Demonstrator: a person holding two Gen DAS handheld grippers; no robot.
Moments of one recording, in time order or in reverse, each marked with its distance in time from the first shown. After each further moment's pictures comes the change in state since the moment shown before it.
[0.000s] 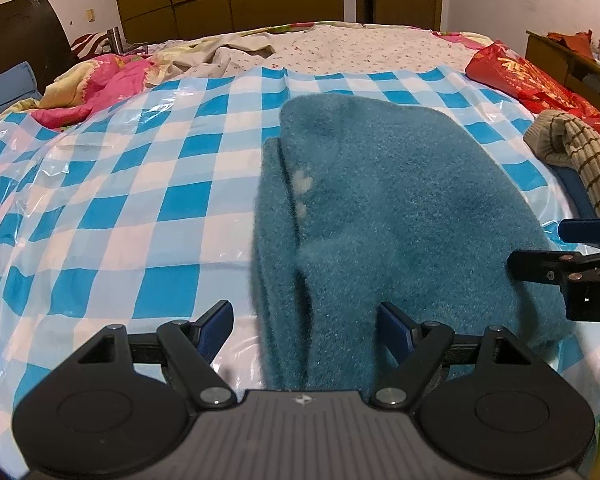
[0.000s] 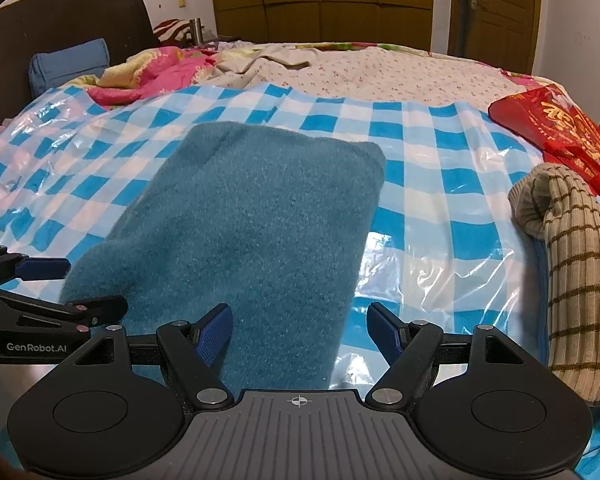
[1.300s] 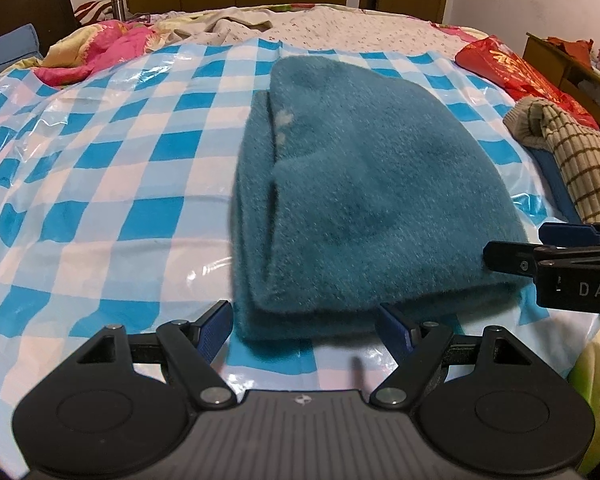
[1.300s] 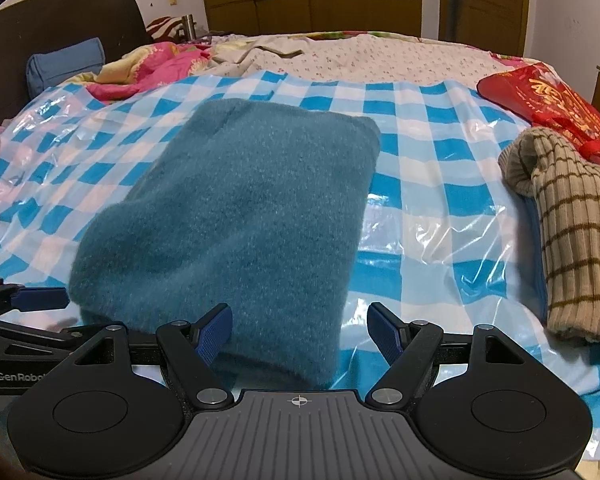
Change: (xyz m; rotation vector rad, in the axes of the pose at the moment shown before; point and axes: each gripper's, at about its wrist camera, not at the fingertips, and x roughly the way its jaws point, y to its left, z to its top) left arm -0.021 -0.010 -0.038 -0.066 0.060 -0.054; right arm -0.018 0.004 -0.029 0.047 0.022 0.000
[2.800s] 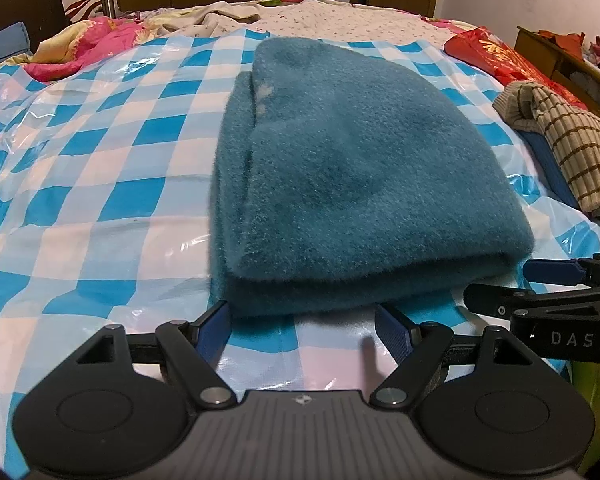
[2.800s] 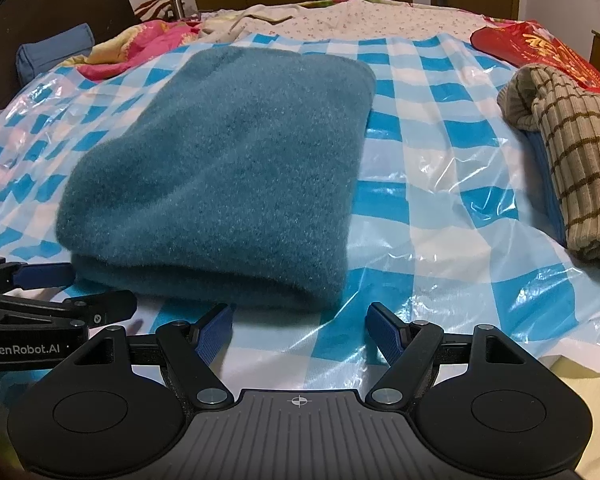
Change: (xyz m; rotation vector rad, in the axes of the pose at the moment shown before) left arm 0.009 -0.008 -0.017 0.016 0.002 -0.022; right arm 0.011 0.002 -0.040 0.052 0.070 0.002
